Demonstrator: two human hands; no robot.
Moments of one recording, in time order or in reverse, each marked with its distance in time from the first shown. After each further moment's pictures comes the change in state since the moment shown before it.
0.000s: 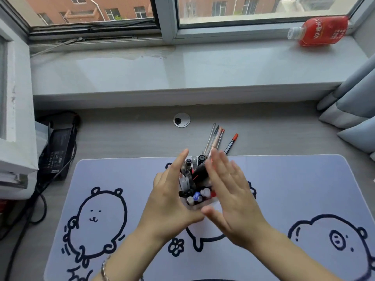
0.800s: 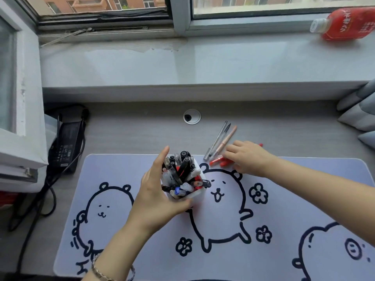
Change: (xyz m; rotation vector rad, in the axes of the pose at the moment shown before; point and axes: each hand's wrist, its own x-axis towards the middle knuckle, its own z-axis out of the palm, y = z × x) left_hand 0.005 -0.026 -0.028 -0.097 0.074 -0.260; right_hand 0.079 0.128 0.022 -0.471 -0.593 -0.176
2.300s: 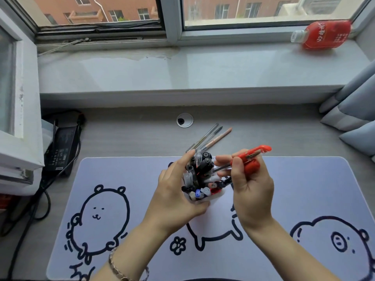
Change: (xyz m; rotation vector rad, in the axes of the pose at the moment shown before) left_hand -0.007 0.015 0.031 0.069 -0.043 0.322; right_hand -0.059 -0.132 -0.063 1.271 1.195 0.425
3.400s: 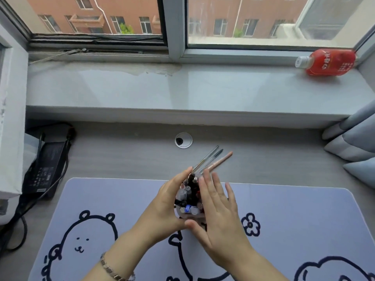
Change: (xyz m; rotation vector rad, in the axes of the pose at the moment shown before) left_hand 0.053 -0.051 -0.008 -0.016 -0.226 -0.050; right_hand 0.006 0.047 0.022 -0.870 -0.603 -0.148
